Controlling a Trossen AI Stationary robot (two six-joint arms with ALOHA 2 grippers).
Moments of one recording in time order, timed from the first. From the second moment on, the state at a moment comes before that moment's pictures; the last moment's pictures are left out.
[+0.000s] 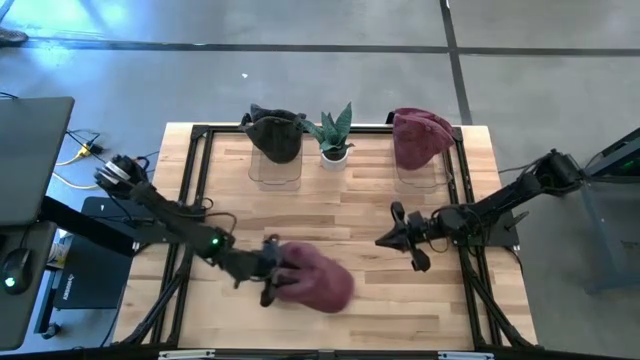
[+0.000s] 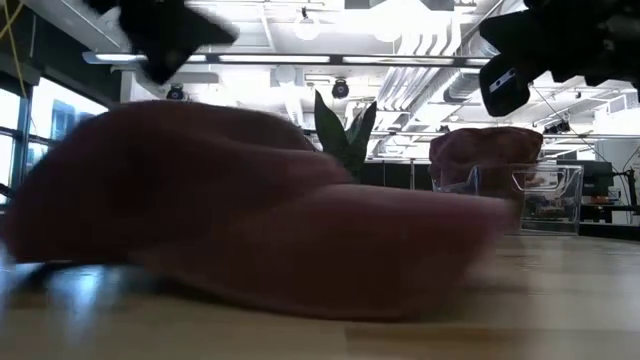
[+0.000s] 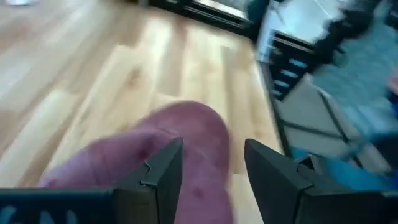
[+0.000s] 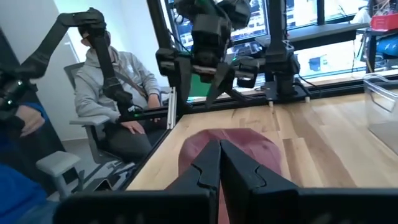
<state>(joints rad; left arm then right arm) -0.59 1.41 0.76 0.22 -0.40 -0.57 0.33 1.12 0.16 1.02 0.07 0.24</state>
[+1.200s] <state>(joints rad) -0.27 1.76 1.03 -0.20 0.09 -0.72 0.39 1.12 0.16 1.01 0.13 0.20</state>
